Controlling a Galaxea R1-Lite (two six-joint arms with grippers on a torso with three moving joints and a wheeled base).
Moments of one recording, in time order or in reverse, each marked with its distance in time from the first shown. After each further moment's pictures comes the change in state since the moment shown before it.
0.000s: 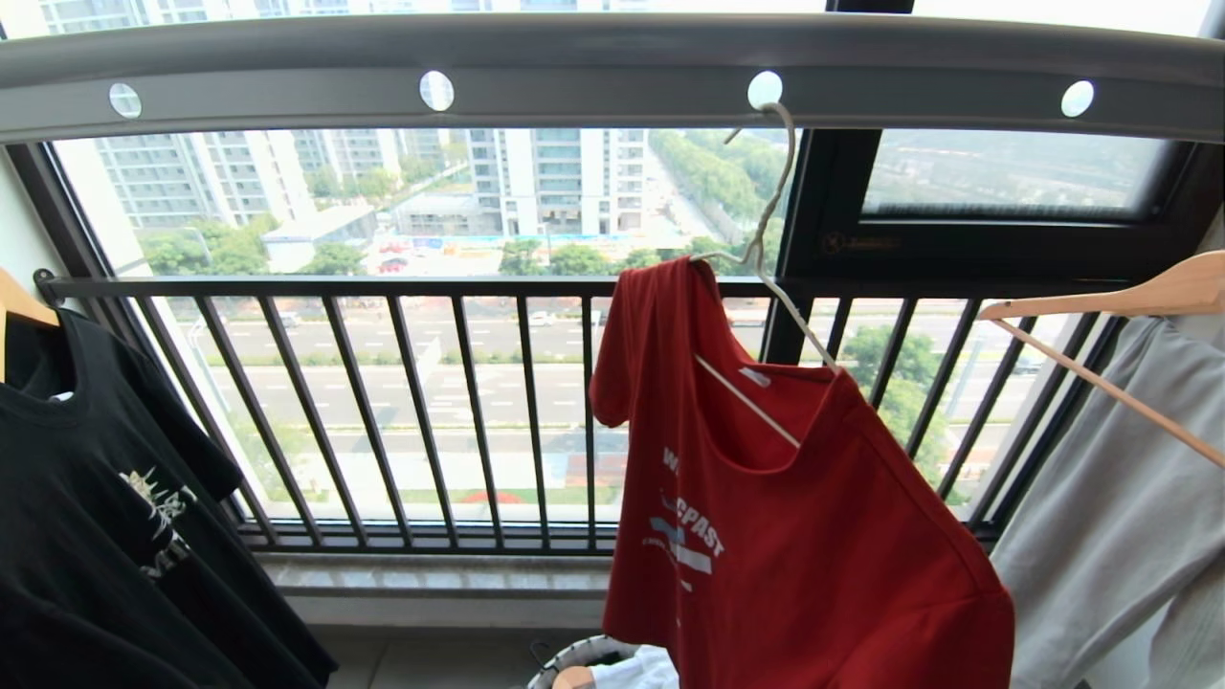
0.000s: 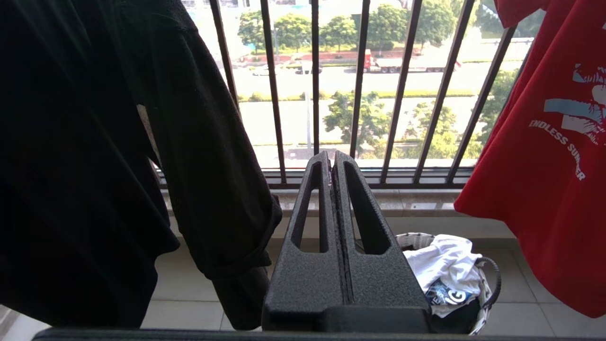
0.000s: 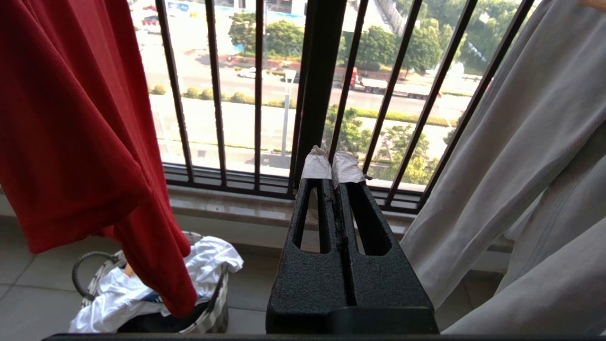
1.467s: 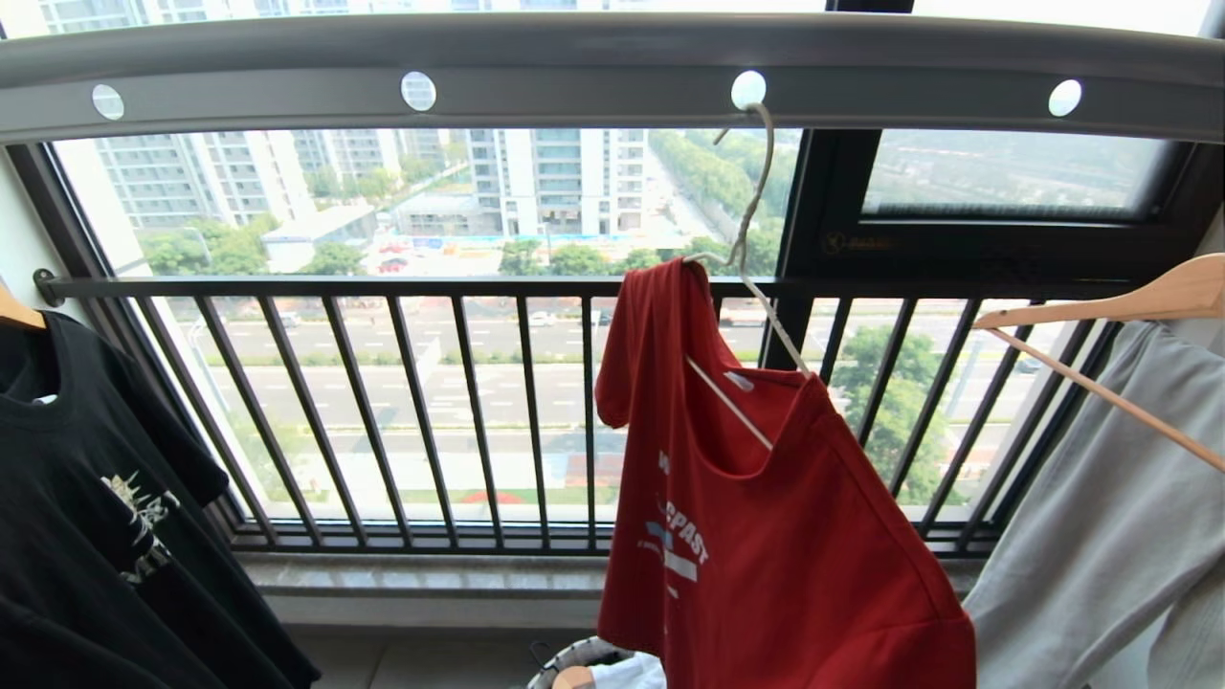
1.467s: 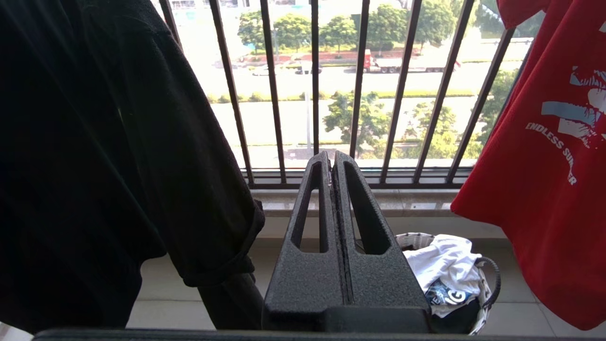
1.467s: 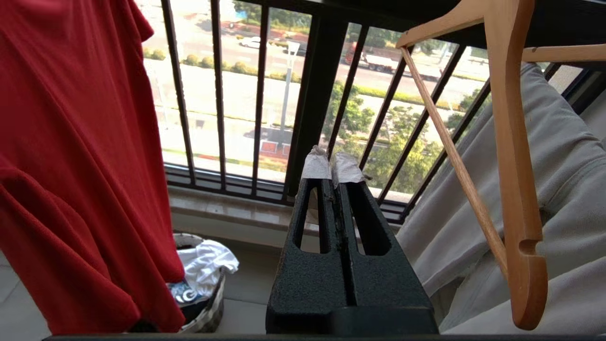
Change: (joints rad) left arm 0.000 0.000 0.000 0.000 0.000 0.000; right arm -0.001 0.505 -0.687 0.253 0.017 -0.041
